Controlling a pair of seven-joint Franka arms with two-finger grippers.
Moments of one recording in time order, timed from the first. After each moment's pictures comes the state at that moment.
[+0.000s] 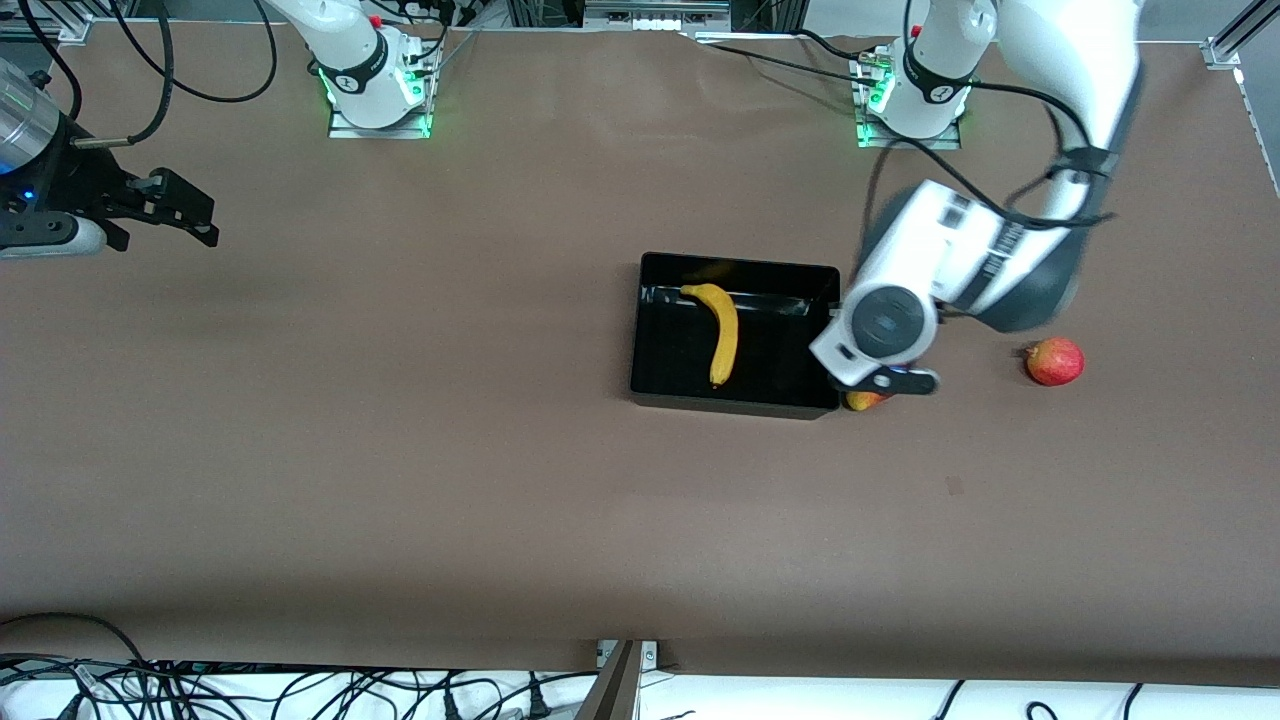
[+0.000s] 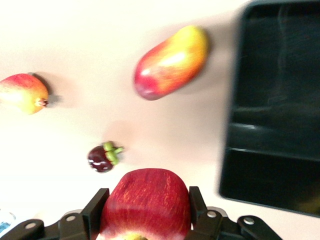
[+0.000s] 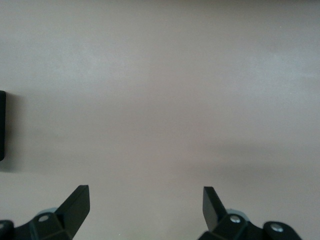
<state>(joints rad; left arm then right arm) -0.06 0.52 -0.34 -1.54 0.27 1.46 -0.39 0.03 -0.01 0.05 -1.60 0.00 1.60 0.02</state>
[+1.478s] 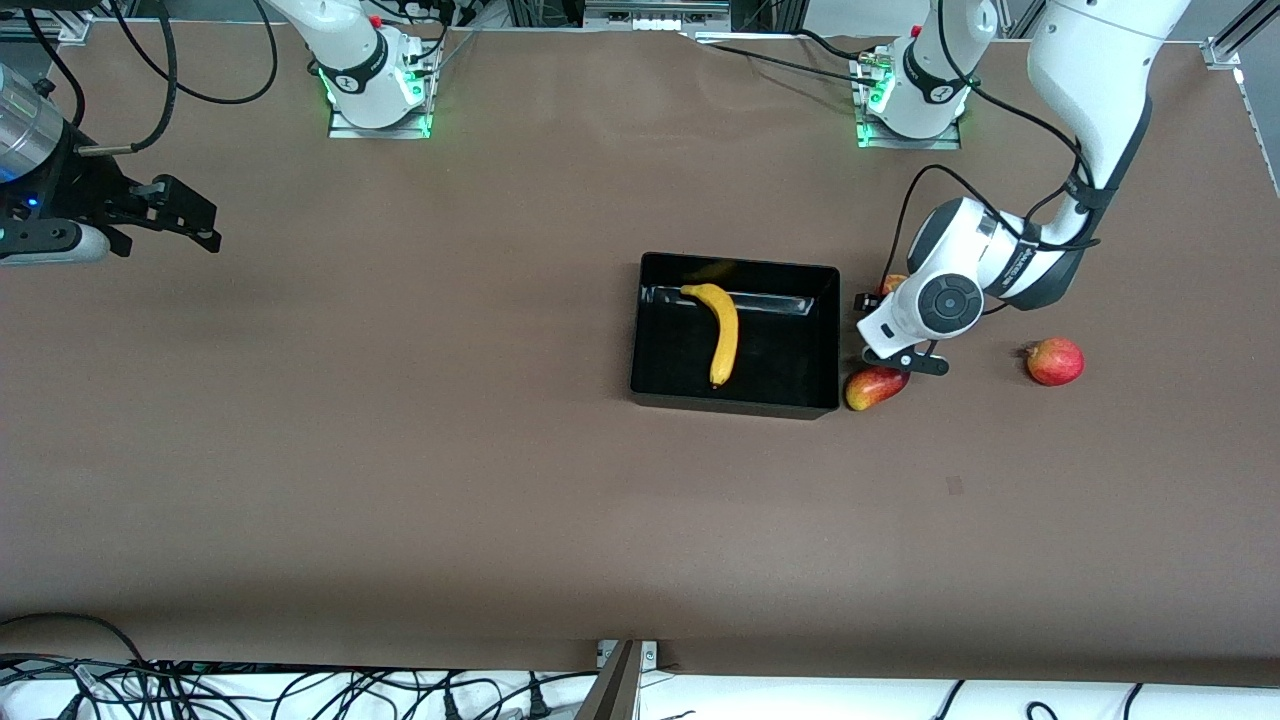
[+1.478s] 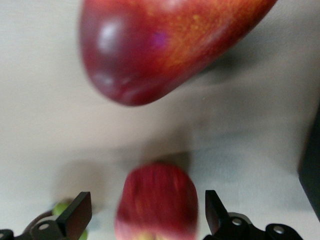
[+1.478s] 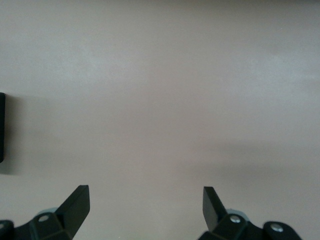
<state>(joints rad) 0.10 0.40 -0.35 -2.14 0.26 2.07 -0.26 0.03 0.00 0.05 -1.60 0.00 1.61 0.02</state>
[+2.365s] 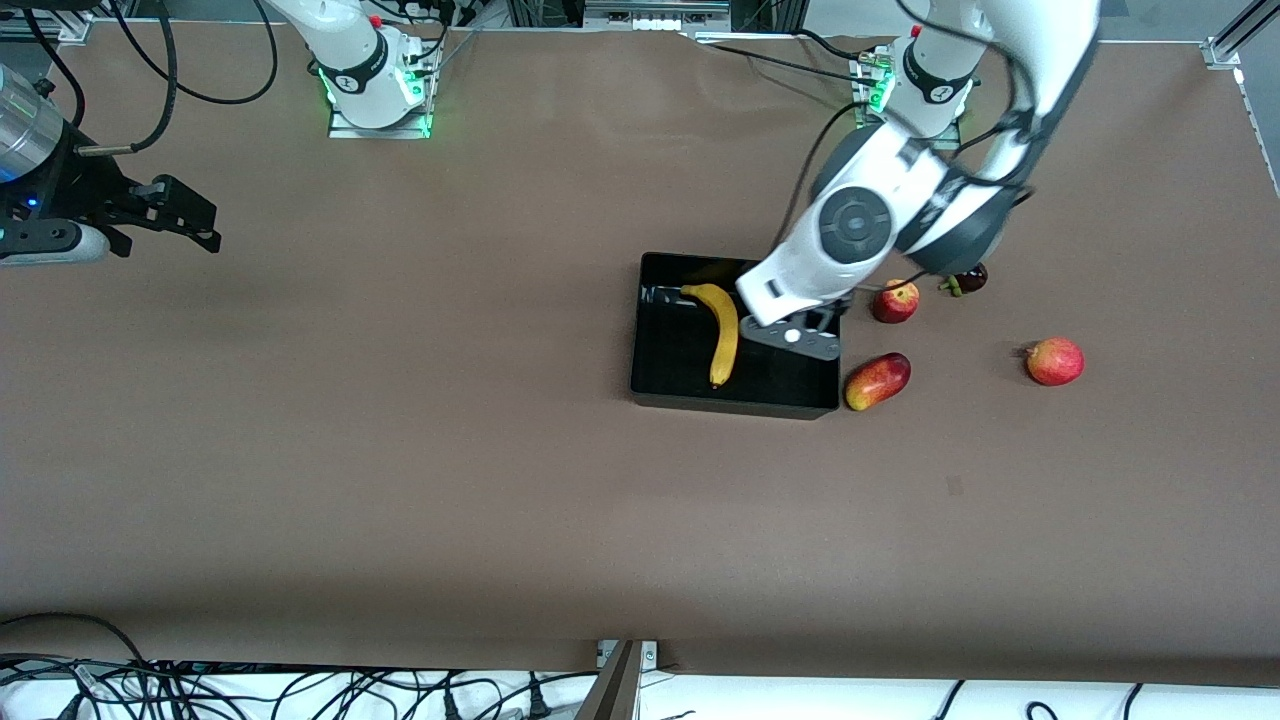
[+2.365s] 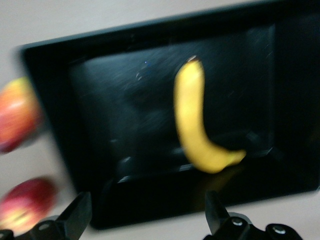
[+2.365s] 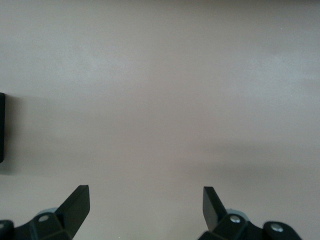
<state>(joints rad) -0.09 0.44 -0.52 -1.80 0.08 2.04 -0.41 0.03 0.00 0.05 -1.60 0.00 1.61 0.02</state>
